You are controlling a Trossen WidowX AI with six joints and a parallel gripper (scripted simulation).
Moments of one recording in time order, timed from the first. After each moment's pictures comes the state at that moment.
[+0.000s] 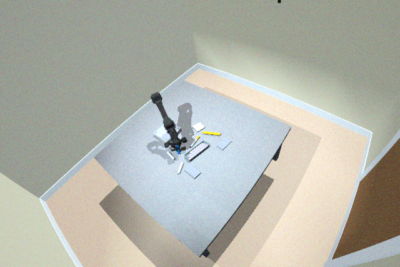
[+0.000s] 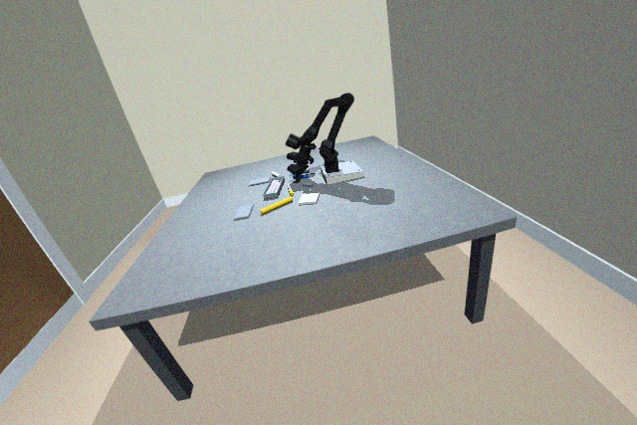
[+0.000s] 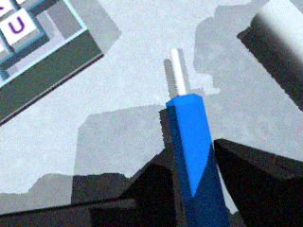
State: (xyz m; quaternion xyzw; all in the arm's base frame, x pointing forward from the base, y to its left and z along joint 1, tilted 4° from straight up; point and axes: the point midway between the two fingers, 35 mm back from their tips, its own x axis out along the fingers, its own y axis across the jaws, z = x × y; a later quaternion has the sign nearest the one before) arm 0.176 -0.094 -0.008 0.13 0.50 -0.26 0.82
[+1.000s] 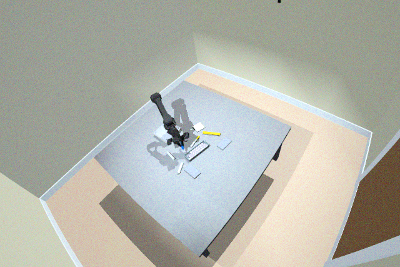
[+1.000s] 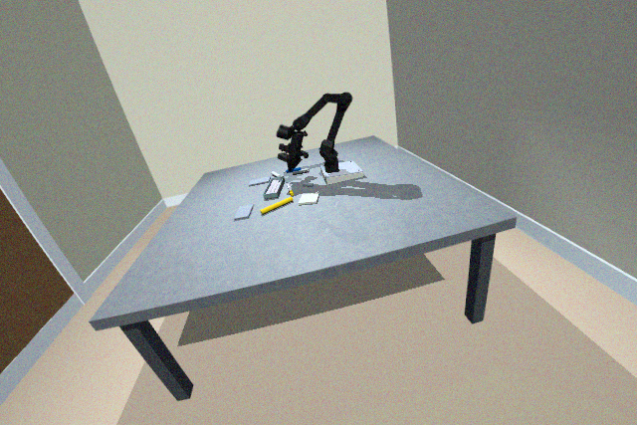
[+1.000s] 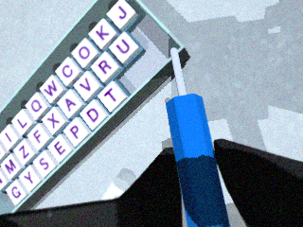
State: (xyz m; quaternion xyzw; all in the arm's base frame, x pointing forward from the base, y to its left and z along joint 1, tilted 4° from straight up) arm 0.206 -0.064 0.045 0.27 0.53 -0.22 0.78
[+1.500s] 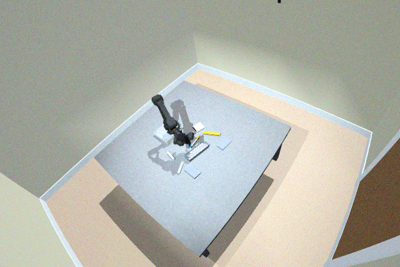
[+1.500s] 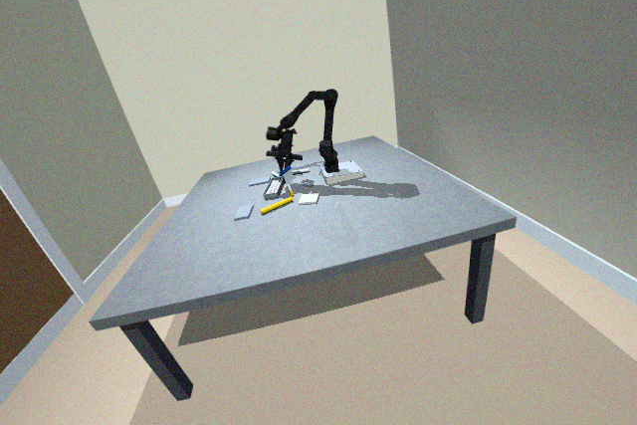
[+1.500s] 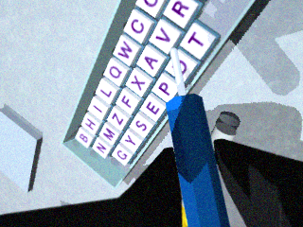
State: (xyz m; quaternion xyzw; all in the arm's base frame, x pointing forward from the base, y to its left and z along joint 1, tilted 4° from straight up) arm 0.246 -0.025 0.058 0.45 0.57 -0.19 0.66
